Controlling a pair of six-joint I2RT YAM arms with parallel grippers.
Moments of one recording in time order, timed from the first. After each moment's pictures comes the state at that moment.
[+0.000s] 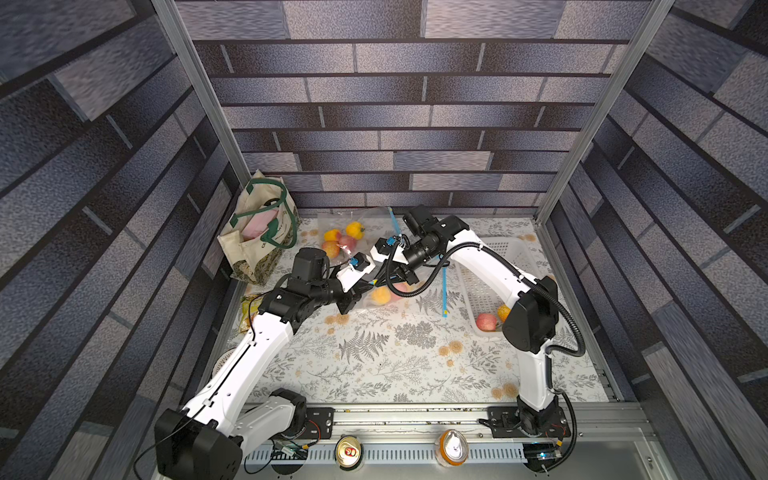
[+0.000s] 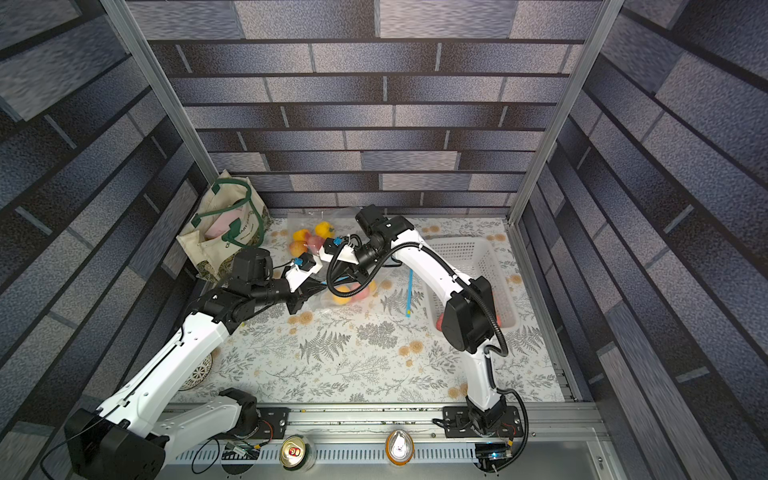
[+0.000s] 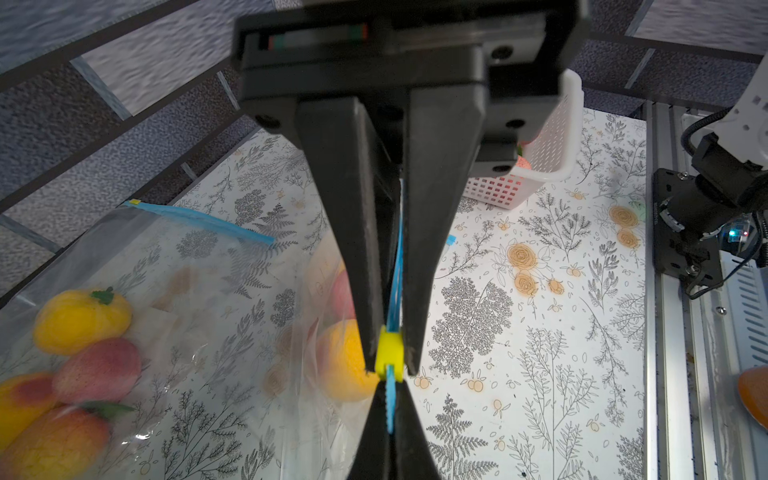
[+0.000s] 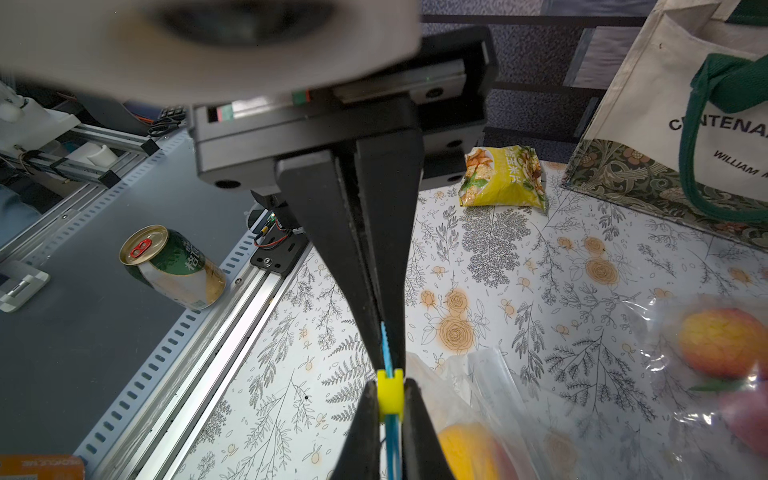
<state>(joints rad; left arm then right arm) -0.32 1.07 0.95 -0.50 0.65 0.50 0.66 2.03 2.01 -1.14 -1.04 -1.03</state>
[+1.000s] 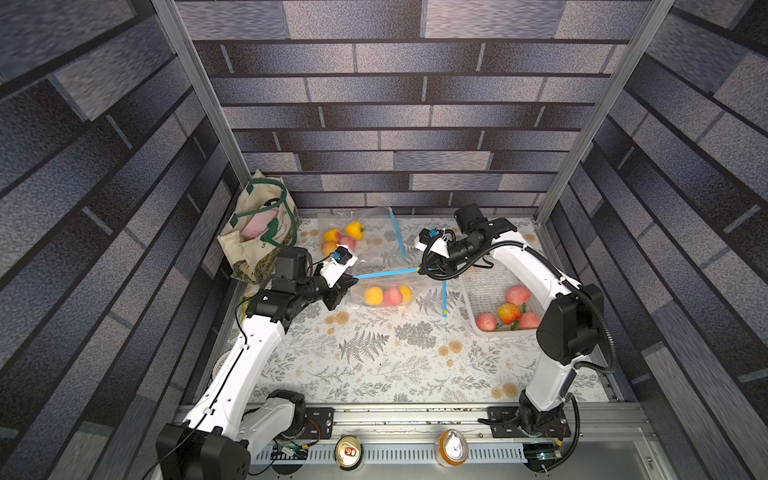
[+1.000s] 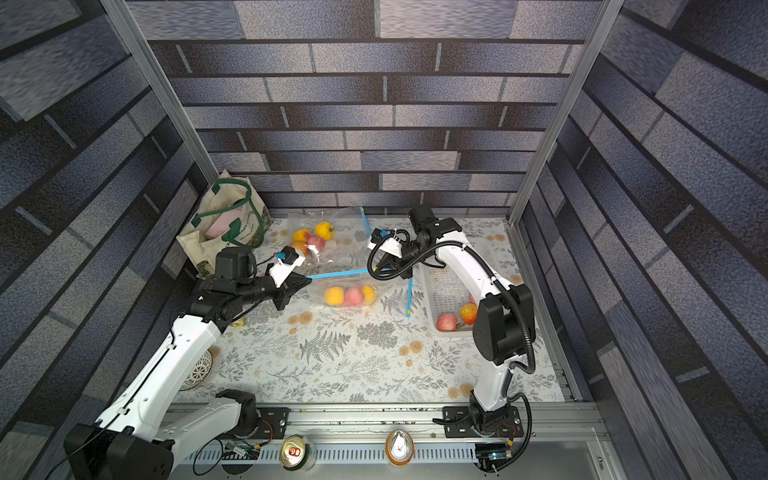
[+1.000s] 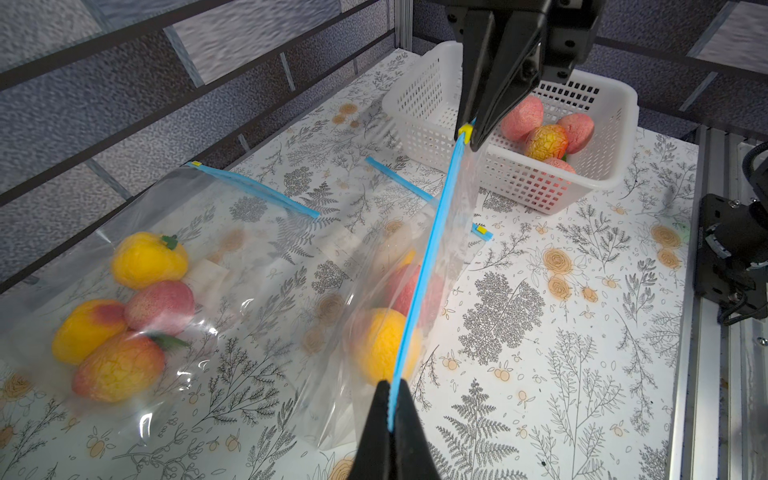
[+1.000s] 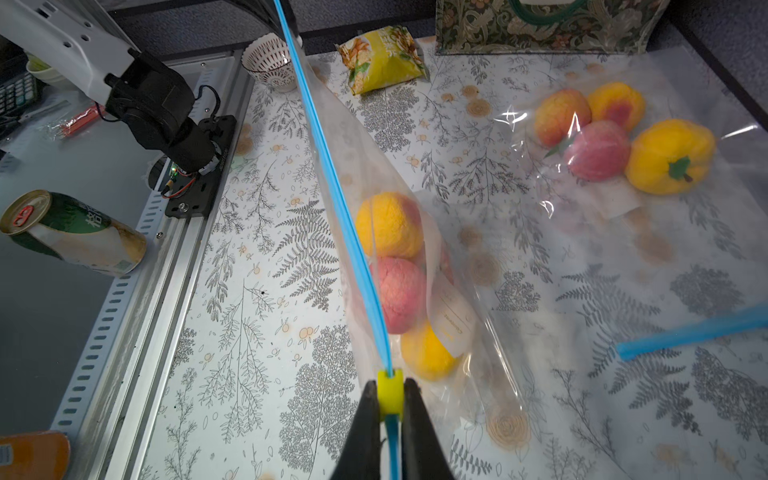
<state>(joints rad) -0.16 1.04 0.95 -0.53 0.68 0.49 0.37 1.82 1.66 -1.03 -0.87 -0.95</state>
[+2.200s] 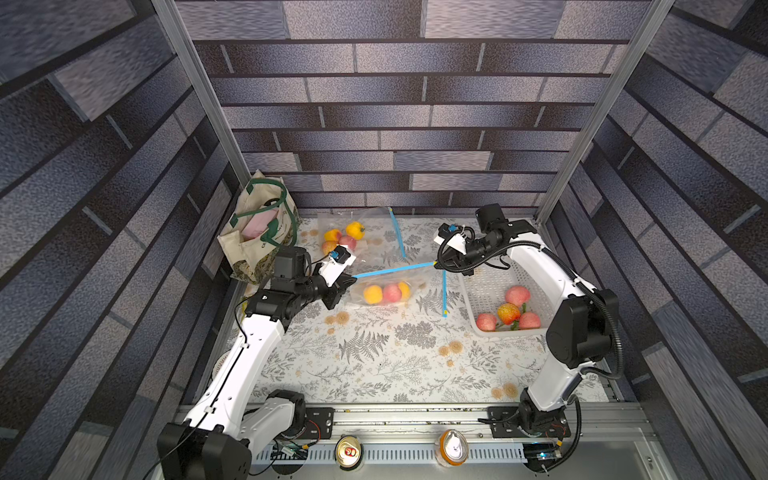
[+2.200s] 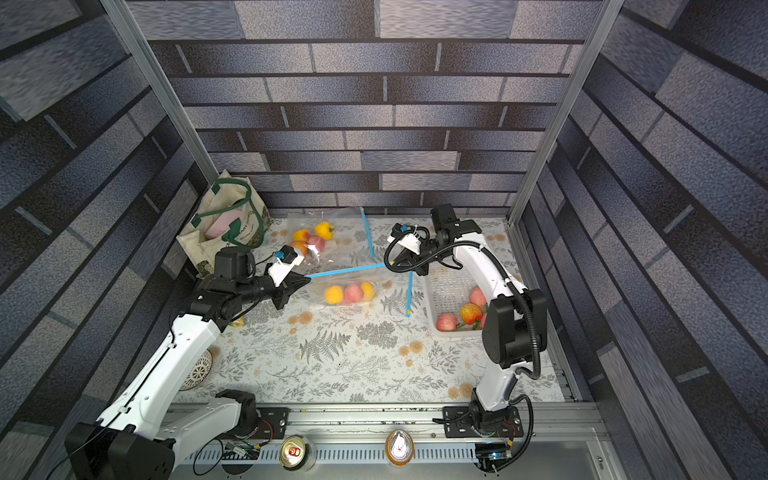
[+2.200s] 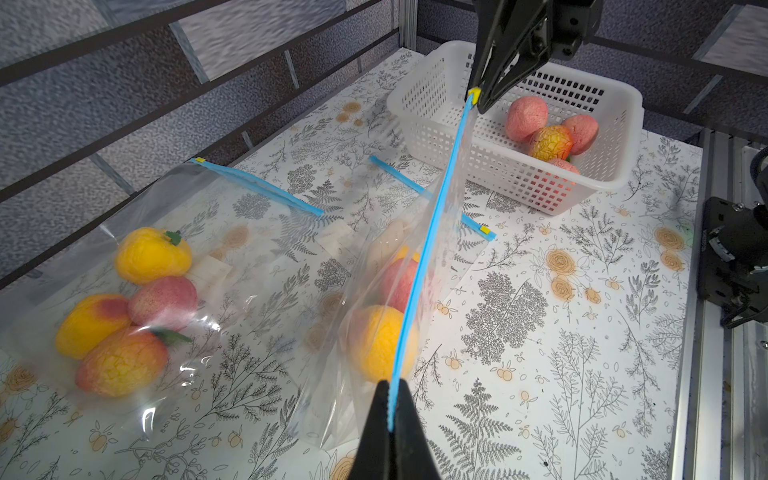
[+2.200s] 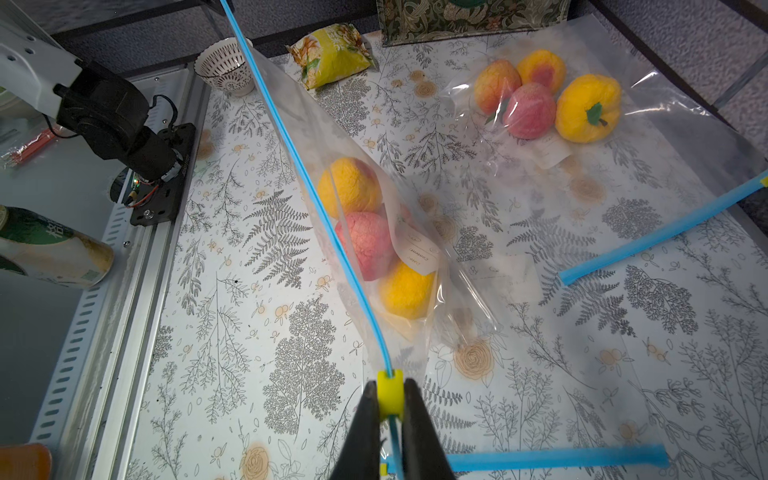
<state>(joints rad) -0.16 1.06 0.95 -0.53 0.67 0.48 0.26 1.77 1.60 -1.00 -0.89 -0.92</state>
